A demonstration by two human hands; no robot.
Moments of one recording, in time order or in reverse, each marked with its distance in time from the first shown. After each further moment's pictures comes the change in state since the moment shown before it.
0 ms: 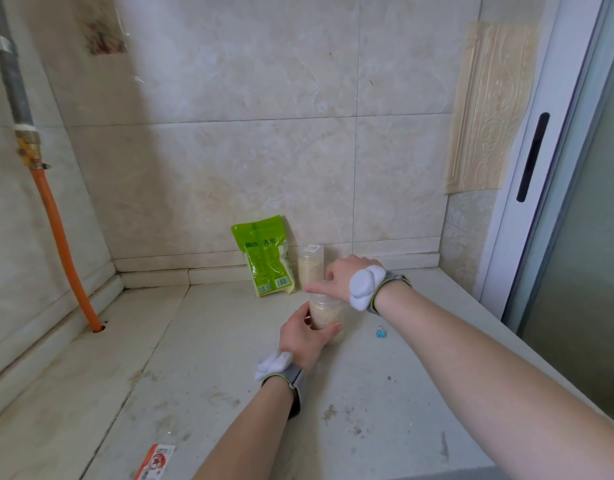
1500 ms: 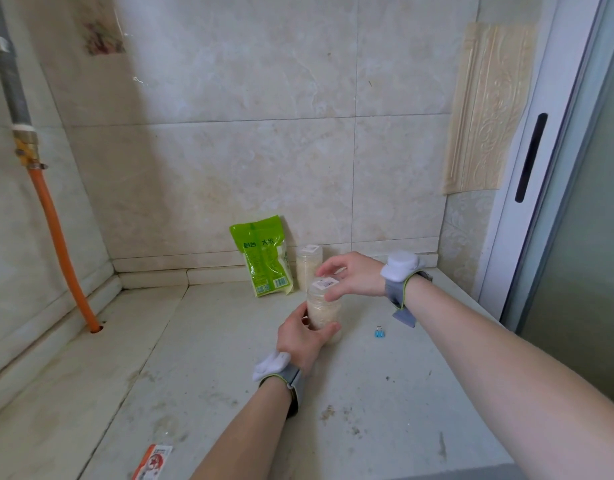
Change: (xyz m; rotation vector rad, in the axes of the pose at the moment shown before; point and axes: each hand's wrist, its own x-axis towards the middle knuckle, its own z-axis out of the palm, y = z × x) left_hand -0.003 0.004 -0.002 -0.023 0.004 -0.015; right_hand 0.003 0.026 0.000 0.608 -0.069 -0.179
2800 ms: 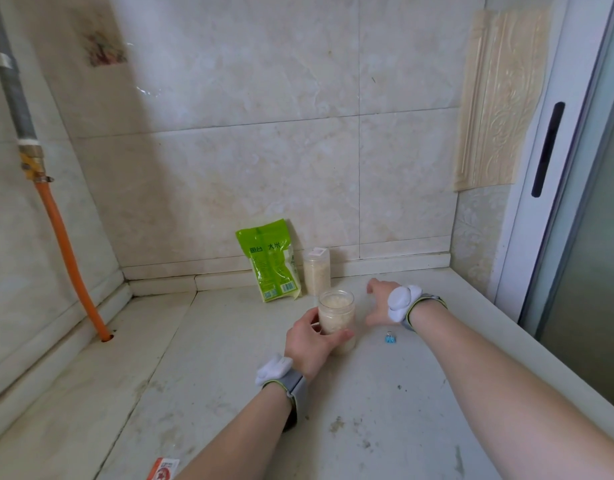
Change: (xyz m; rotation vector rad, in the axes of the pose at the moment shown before) left_hand 0.005 0.001 0.001 0.019 -0.030 -0.019; right_hand 0.004 0.058 0.013 -0.591 -0.043 0.372
